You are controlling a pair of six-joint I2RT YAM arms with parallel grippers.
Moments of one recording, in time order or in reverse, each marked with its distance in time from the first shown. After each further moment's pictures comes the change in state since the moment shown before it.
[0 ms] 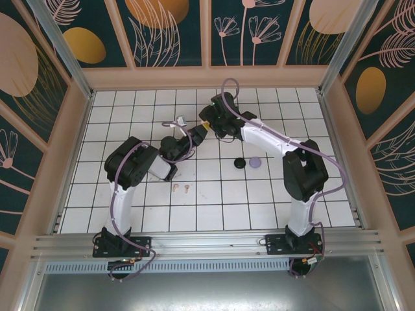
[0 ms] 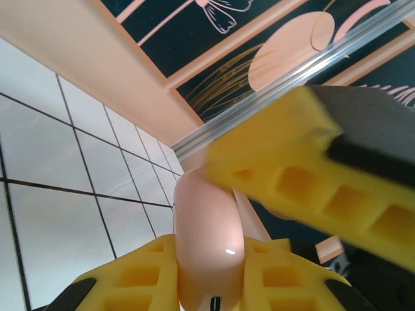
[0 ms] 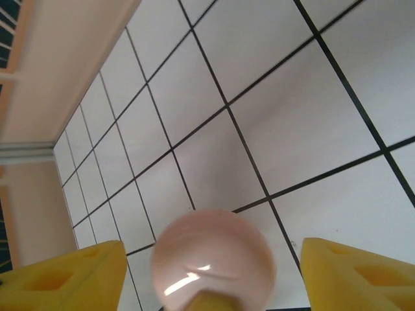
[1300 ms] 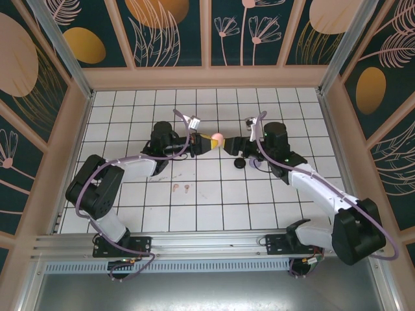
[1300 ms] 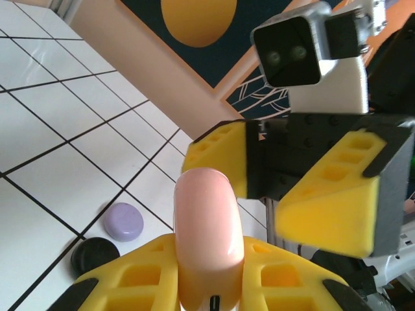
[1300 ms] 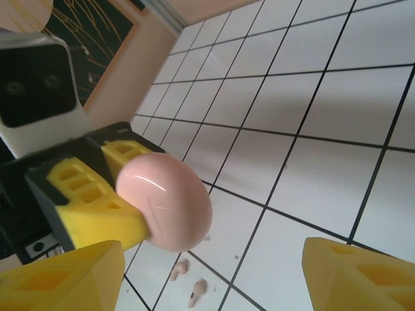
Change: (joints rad) left arm 0.006 -0.458 -0.009 -0.677 0.620 0.426; right arm -0.166 -0.657 -0.766 0.414 -0.526 -0.682
